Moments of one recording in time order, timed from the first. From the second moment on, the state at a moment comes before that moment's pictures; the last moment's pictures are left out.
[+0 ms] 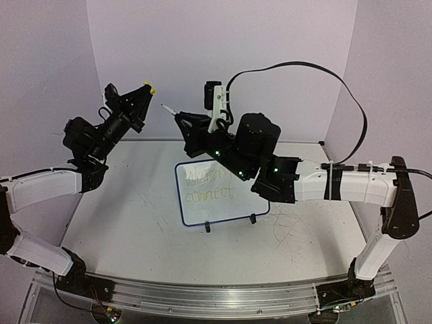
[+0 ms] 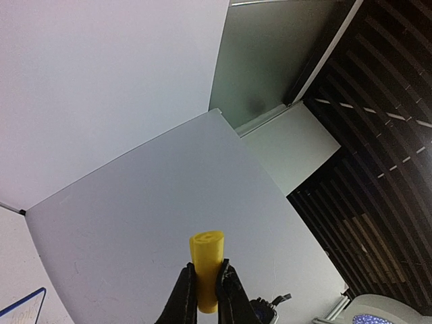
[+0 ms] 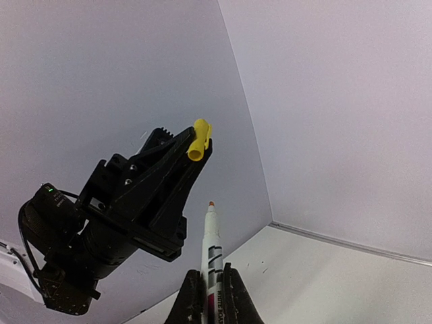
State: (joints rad) left arm -0.53 1.28 0.85 1.05 0.31 -1.43; right arm 1.14 1.73 1.45 0.50 0.27 0.20
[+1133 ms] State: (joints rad) left arm -0.55 1.35 0.85 1.08 0.29 -1.49; right arm 1.15 1.80 1.55 0.51 0.35 0.16
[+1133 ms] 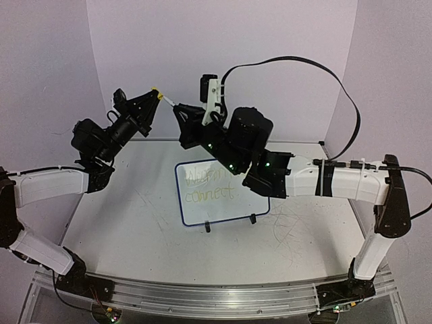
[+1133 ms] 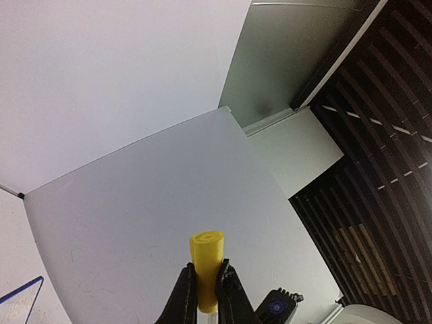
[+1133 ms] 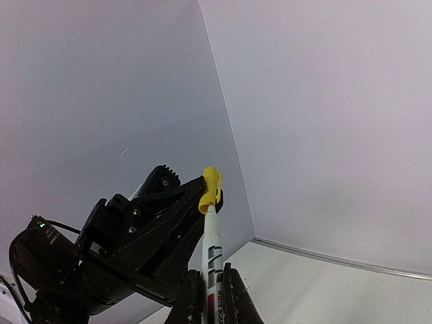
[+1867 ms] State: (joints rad) left arm -0.55 1.36 0.85 1.13 0.29 -1.49; right arm 1.16 1.80 1.55 0.51 0.35 0.16
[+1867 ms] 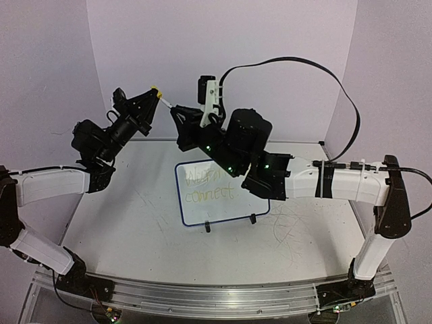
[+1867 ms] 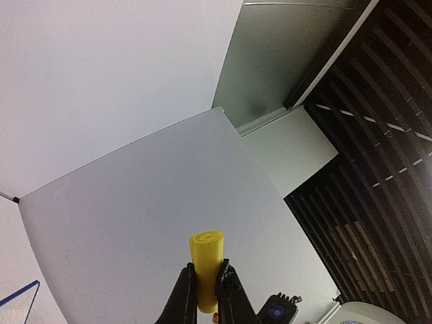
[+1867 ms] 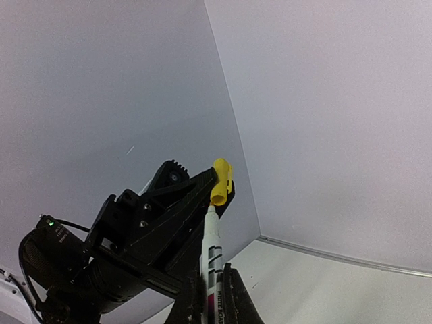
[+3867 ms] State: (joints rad) left arm -0.59 1.39 0.85 1.20 0.17 -1.23; right arm 1.10 2.01 1.77 0.57 0.27 0.10
